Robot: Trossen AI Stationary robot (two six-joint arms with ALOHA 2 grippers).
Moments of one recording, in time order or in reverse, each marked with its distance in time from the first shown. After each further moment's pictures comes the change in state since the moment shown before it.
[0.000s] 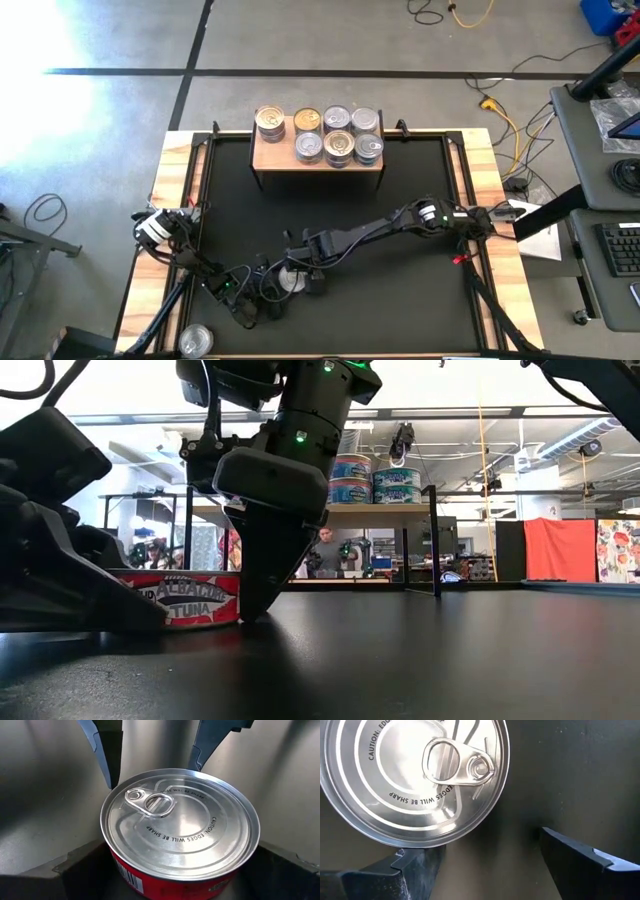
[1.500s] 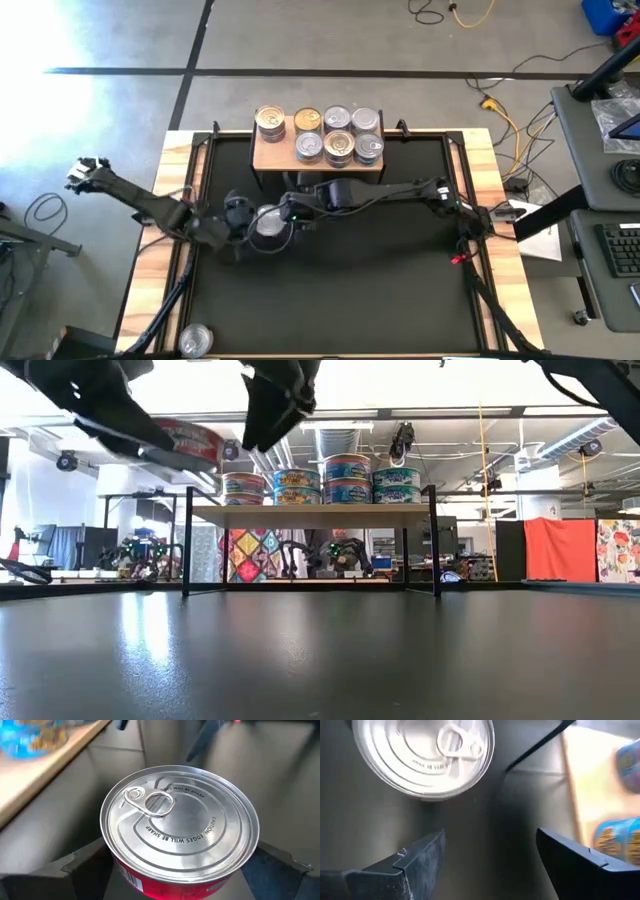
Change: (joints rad) left arm 0.327 -1.092 -0.023 -1.053 0.361 0.264; right arm -0.138 -0.183 0.343 -0.285 0.328 -0.200
